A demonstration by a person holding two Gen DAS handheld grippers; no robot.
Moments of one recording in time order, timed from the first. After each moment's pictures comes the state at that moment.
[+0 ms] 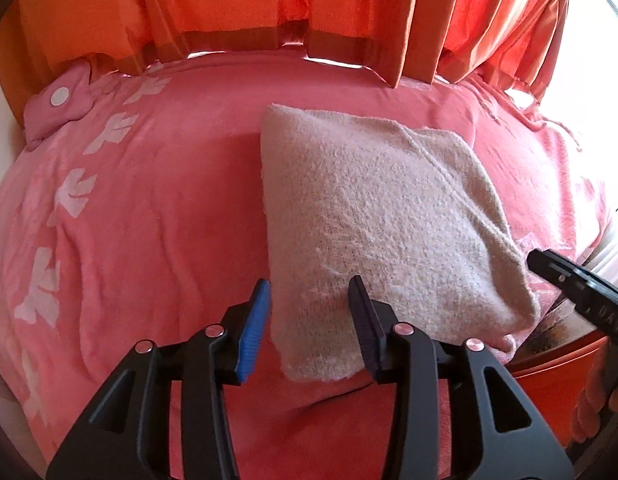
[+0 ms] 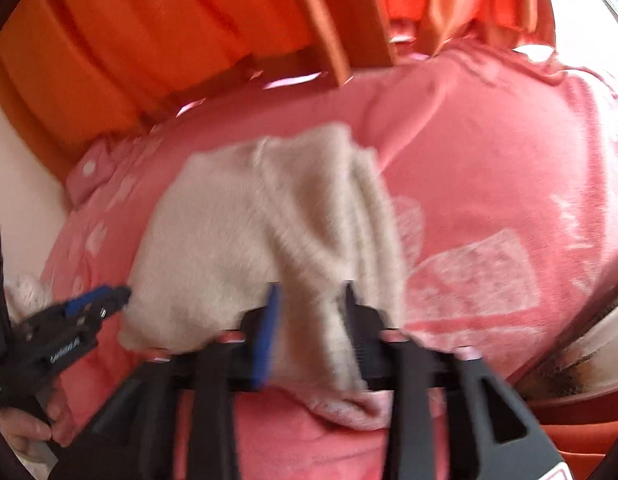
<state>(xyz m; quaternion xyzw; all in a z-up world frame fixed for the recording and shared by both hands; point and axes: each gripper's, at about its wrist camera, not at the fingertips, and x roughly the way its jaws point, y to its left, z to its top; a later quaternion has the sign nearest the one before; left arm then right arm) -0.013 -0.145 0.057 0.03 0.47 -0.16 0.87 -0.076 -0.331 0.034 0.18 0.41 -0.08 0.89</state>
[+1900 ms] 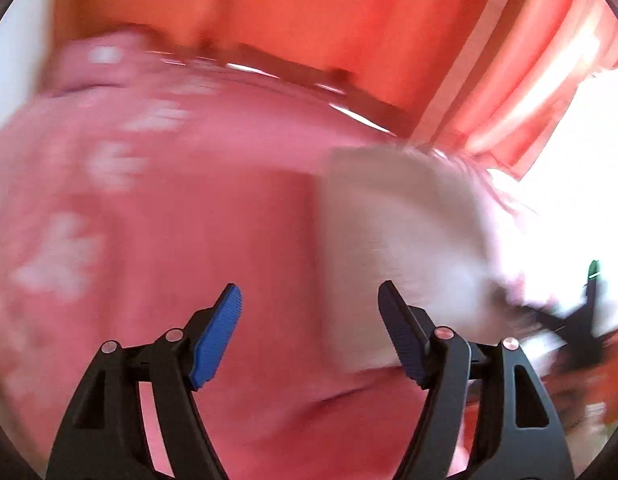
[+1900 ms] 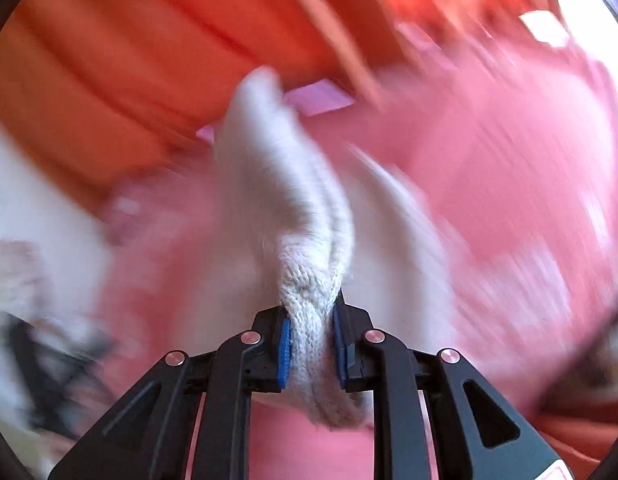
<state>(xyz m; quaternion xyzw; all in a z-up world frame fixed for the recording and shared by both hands) -0.016 -0.073 0.087 -0.12 0.44 -0.21 0.87 -0.062 -0.350 -0.027 0.27 0.47 -0.07 0.83</state>
